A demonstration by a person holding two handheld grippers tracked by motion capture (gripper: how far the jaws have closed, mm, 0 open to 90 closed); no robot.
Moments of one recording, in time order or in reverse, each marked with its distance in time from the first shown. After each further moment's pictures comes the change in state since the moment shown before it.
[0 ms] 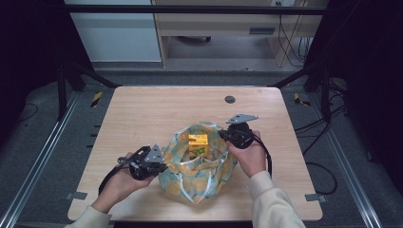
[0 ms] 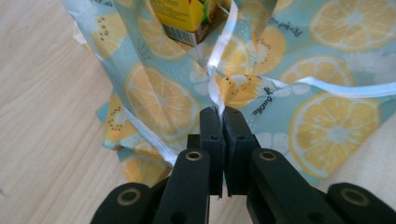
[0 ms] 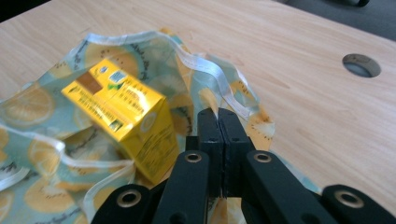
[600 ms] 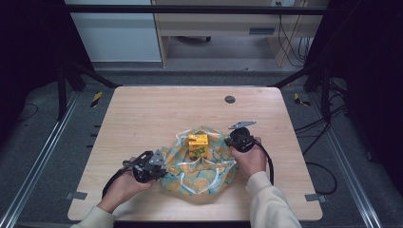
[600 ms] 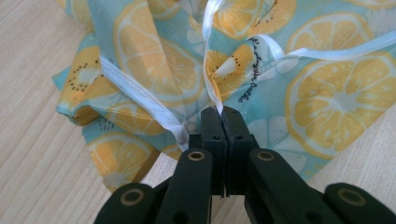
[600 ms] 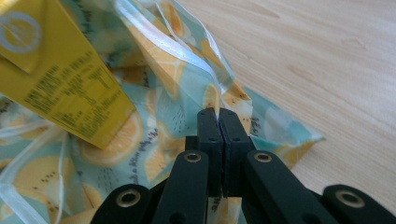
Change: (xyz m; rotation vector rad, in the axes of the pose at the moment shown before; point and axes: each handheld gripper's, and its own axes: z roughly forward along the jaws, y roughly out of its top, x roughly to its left) left arm 0.000 -0.022 0.030 0.058 -0.053 -0.040; right arm -0.025 -0.041 0.035 0.151 -0.037 0.068
